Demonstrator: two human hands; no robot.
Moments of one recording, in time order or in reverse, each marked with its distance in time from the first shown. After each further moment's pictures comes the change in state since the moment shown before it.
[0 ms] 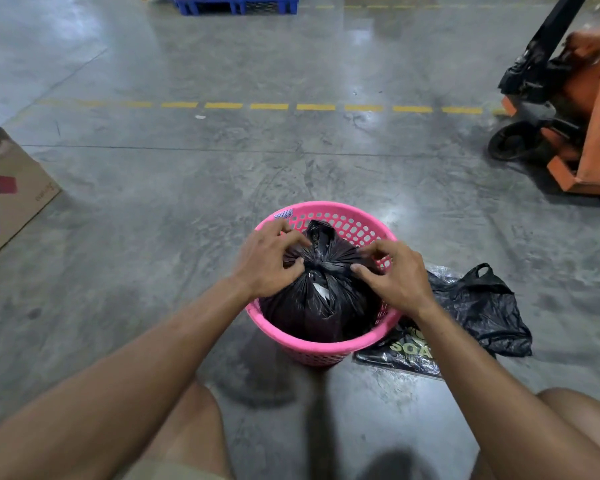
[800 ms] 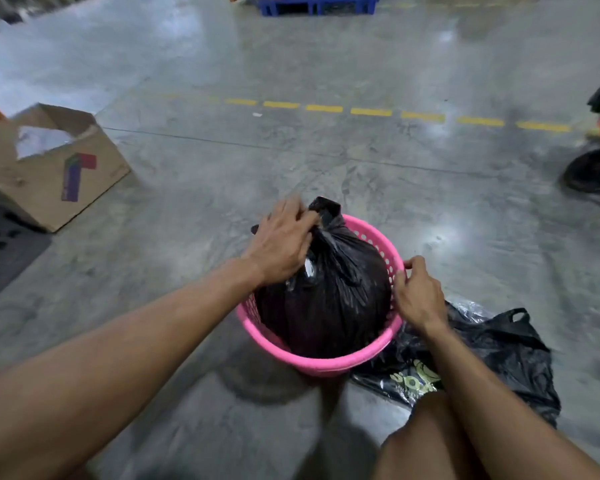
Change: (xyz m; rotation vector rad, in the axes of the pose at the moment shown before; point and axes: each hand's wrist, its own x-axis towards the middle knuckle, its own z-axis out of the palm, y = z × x) left_hand 0.040 0.066 -0.017 0.294 0.034 -0.104; right_hand 0.043 0.071 -0.004 -0.125 -0.145 0.283
